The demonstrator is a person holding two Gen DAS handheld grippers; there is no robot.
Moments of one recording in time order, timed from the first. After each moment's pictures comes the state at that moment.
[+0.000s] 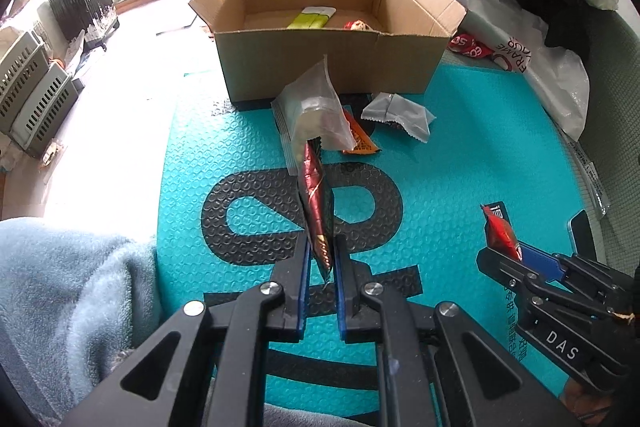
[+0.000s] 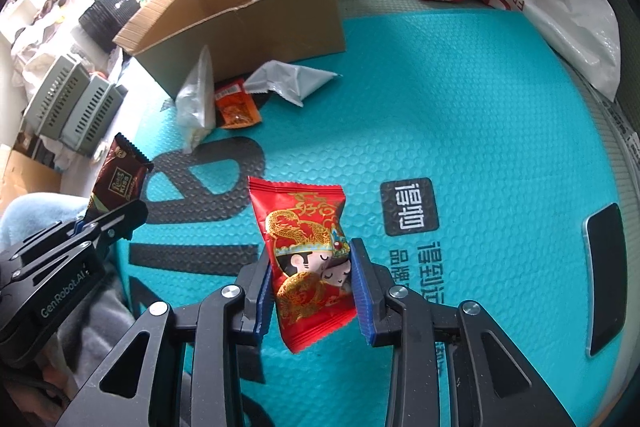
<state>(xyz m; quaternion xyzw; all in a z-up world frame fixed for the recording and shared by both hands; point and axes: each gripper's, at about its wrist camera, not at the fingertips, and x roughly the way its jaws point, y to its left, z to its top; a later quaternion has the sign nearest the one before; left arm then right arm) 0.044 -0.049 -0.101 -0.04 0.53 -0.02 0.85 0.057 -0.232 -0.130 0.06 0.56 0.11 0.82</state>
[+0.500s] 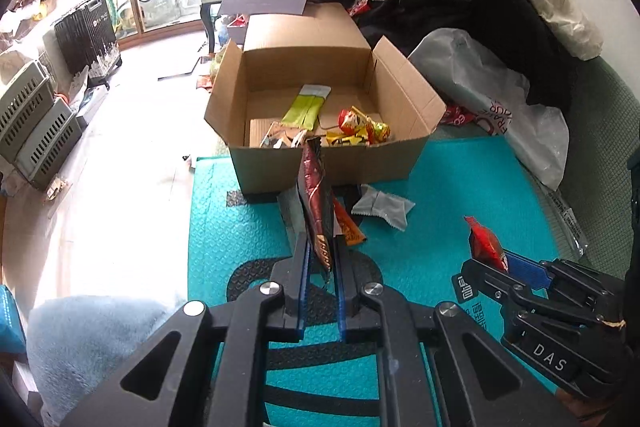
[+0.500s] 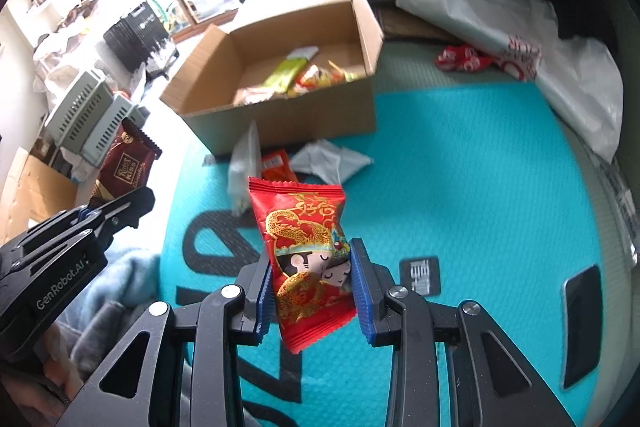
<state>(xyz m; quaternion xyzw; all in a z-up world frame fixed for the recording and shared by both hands) 0.075 -0.040 -0.022 -0.04 0.46 -0.03 0.89 0.077 -0.212 -0.059 0.05 0.50 0.14 0.85</state>
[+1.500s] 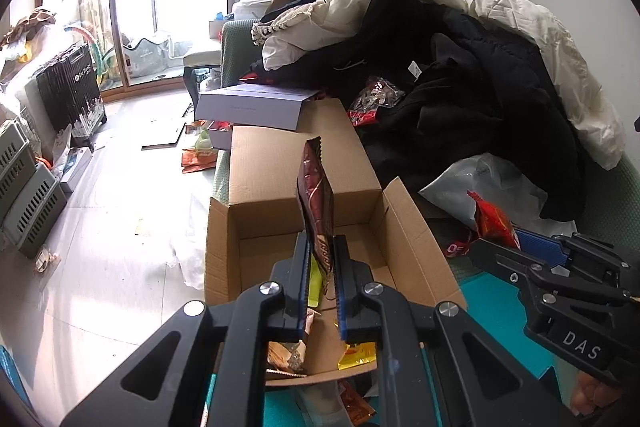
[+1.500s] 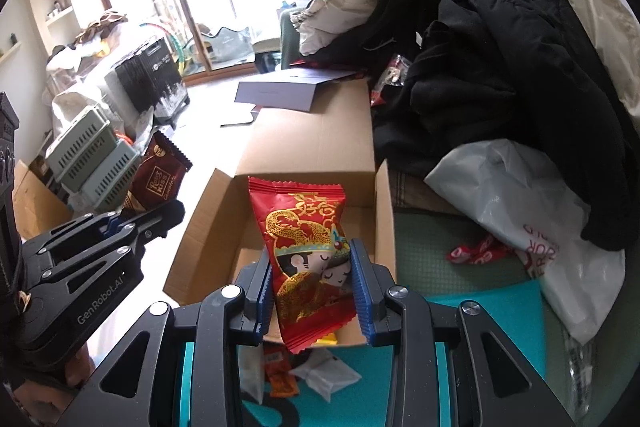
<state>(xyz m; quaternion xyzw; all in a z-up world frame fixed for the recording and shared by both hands) 0.258 -0.015 0.048 -0.04 0.39 -0.05 0.92 0.260 -0.182 0.048 0.01 0.42 0.16 0.89</state>
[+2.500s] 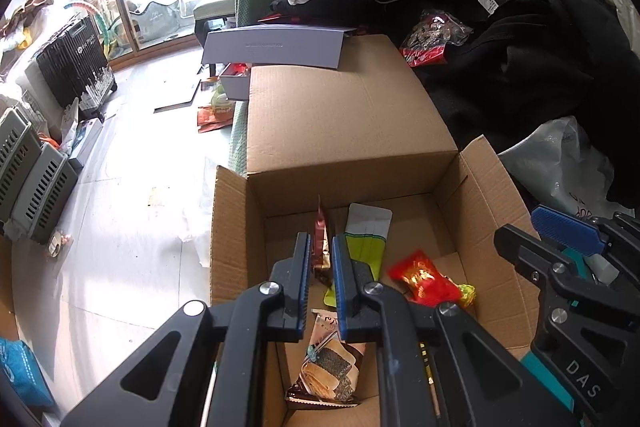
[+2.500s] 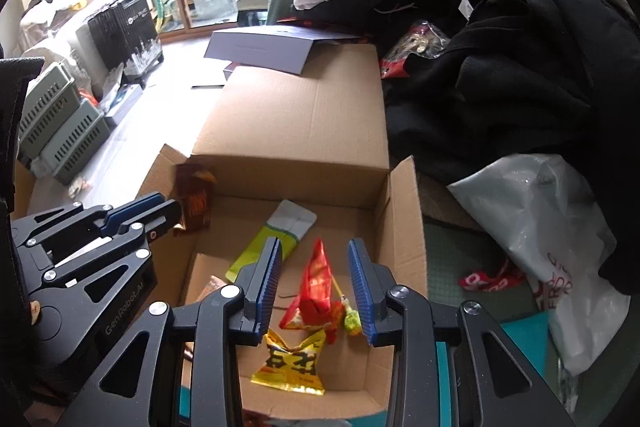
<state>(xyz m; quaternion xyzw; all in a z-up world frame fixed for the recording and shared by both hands) 0.330 0.007 -0.034 -0.02 0.47 0.00 0.88 0.329 -0.131 -0.016 -0.07 0.47 0.12 0.87</state>
